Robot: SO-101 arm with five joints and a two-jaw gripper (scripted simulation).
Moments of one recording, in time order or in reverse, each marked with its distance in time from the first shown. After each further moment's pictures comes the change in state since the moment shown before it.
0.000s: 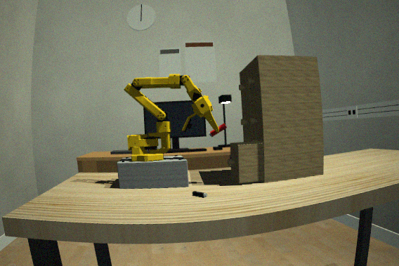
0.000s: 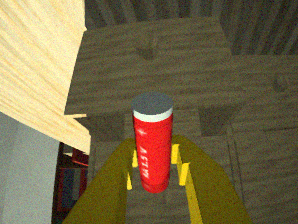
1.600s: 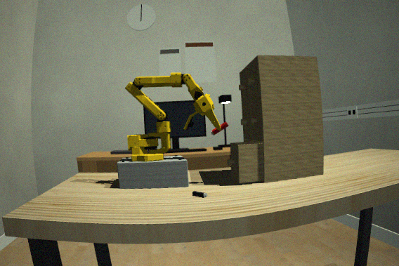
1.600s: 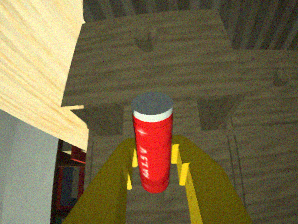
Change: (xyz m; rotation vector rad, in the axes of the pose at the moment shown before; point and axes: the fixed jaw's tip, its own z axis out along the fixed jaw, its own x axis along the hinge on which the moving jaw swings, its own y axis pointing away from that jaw) arm 0.006 -0.001 -0.001 0.002 0.008 -0.003
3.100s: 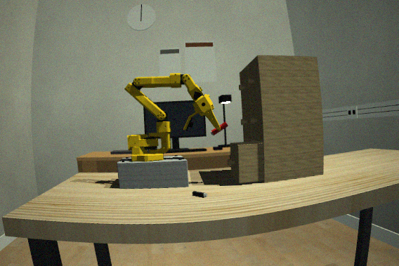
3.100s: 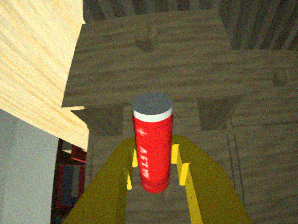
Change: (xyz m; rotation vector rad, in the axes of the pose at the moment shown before) arm -0.001 0.000 0.000 0.000 0.006 0.000
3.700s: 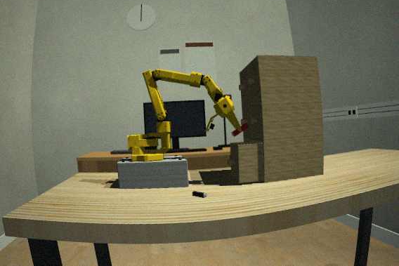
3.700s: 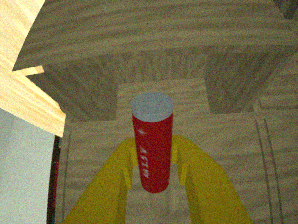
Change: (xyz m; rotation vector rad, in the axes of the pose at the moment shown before) arm 0.046 0.000 0.033 0.000 0.016 0.000
